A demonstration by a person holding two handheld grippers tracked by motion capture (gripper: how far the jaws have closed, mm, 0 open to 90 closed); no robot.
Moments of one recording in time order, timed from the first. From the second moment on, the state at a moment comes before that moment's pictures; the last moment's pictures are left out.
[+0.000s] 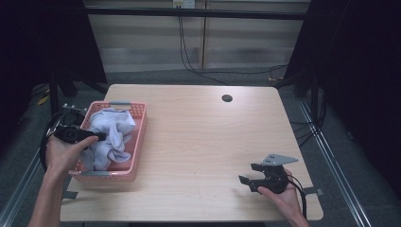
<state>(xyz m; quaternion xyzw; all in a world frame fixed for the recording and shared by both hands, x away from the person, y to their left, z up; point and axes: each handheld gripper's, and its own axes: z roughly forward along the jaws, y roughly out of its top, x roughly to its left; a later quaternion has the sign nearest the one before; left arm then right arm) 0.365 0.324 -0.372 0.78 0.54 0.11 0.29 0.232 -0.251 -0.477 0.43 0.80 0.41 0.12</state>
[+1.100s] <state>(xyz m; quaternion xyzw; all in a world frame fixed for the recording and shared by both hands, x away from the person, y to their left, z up) 0.347 0.317 -0.296 0.78 0.49 0.15 0.35 0.232 -0.253 -0.476 0.43 0.79 0.41 0.13</state>
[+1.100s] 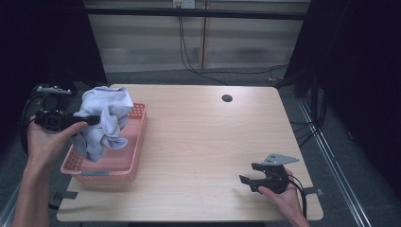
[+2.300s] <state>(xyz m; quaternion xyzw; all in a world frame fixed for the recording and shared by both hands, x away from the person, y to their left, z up) 0.331 0.197 -0.306 0.81 0.39 0.14 0.42 0.232 -0.253 -0.476 0.43 0.79 0.41 0.13</state>
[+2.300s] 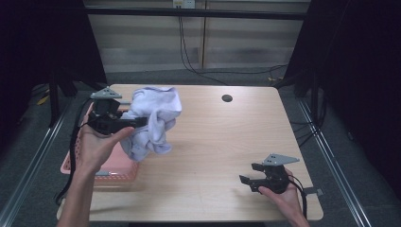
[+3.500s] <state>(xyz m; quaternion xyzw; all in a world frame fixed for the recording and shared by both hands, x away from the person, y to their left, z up) 0.338 0.110 -0.447 0.87 0.32 0.04 0.37 0.235 -0.236 -0.469 0.42 0.79 0.43 0.12</state>
